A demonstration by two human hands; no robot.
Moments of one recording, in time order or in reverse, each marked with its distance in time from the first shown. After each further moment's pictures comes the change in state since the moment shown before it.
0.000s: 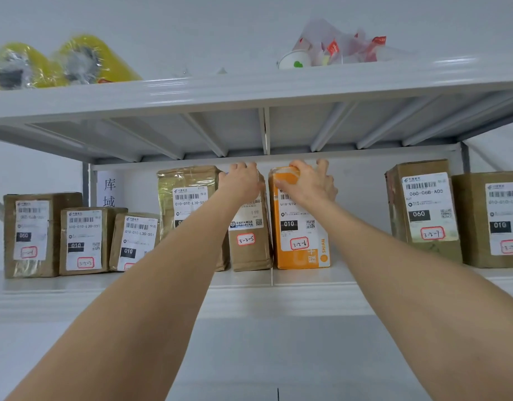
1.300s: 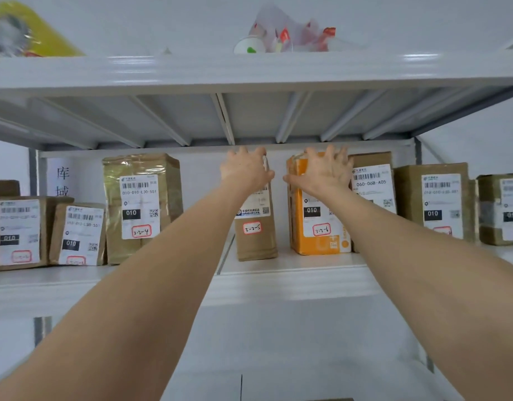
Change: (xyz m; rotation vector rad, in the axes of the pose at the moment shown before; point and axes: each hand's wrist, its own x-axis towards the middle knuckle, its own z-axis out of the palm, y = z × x) left_hand 0.003 0.099 0.008 -0.060 0.047 0.016; right_hand 0.022 0.090 -0.060 -0.395 0.049 -0.006
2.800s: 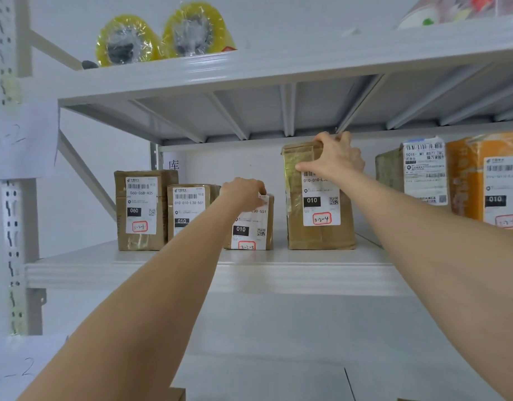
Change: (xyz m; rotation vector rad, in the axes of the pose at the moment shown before) left_hand -0.054 -0.325 -0.016 0.190 -0.286 0.001; right_hand -0.054 -0.279 0.030 0.318 -0.105 -0.073
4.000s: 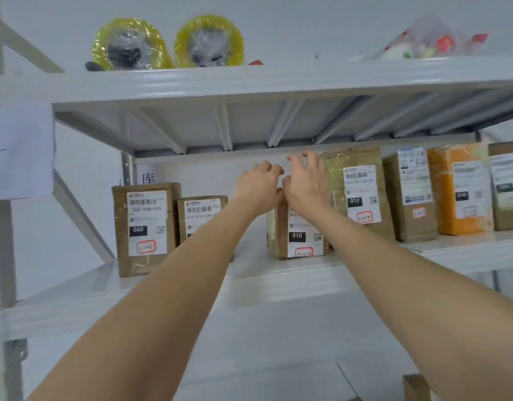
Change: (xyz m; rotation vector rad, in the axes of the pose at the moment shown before) left_hand -0.018 -0.031 -0.023 -0.175 0.397 0.316; right_hand -0.064 -0.093 0.049 -0.127 0.293 -0.078
